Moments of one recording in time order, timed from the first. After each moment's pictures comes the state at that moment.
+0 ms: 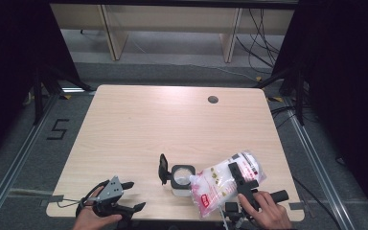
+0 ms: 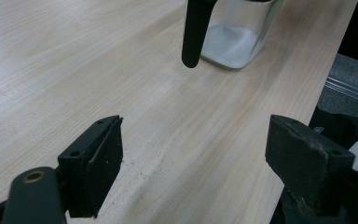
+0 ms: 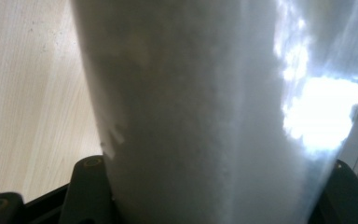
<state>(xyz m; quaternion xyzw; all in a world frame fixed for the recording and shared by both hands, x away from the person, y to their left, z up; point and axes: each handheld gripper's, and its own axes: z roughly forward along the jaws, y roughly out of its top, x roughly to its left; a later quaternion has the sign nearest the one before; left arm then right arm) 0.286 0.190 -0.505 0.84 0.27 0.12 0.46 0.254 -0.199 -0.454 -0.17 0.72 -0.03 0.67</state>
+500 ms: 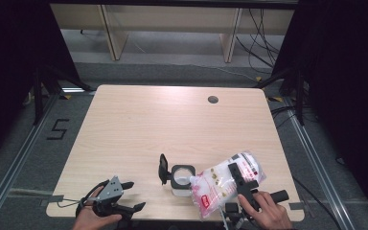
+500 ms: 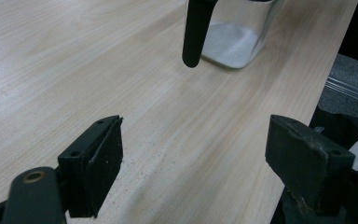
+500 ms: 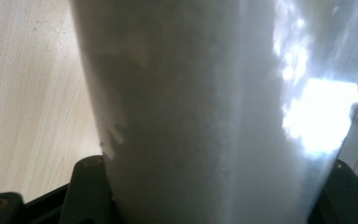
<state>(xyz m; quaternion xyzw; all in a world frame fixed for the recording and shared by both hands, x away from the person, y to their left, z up) 0.285 0.190 -0.505 0.83 0.29 0.11 0.46 0.253 -0.198 -0.454 -0.19 0.72 -0.04 0.67</state>
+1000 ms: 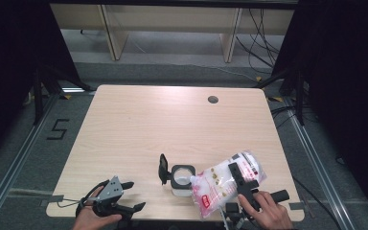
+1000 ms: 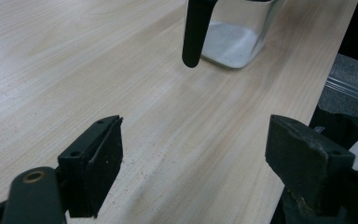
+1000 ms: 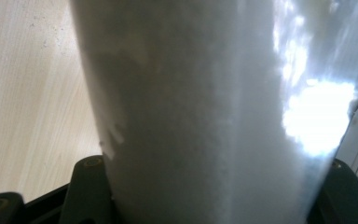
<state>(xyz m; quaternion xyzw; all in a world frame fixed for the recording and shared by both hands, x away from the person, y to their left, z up) 0.285 0.189 -0.505 0.83 0.29 0.11 0.46 0.254 -0.198 -0.452 -0.20 0.71 -0.04 0.67</state>
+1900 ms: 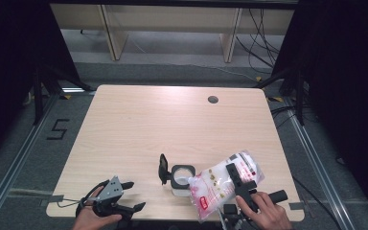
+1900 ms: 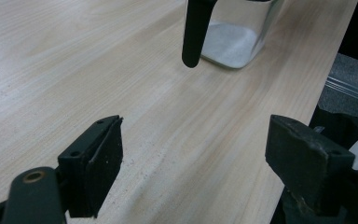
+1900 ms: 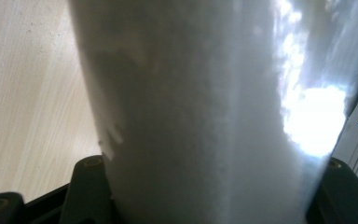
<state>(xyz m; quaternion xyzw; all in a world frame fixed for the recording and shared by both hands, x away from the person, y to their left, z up) 0.285 0.189 -0.505 0.83 0.28 0.12 0.47 0.250 -0.193 -0.450 -0.20 0.71 -0.05 0.67</state>
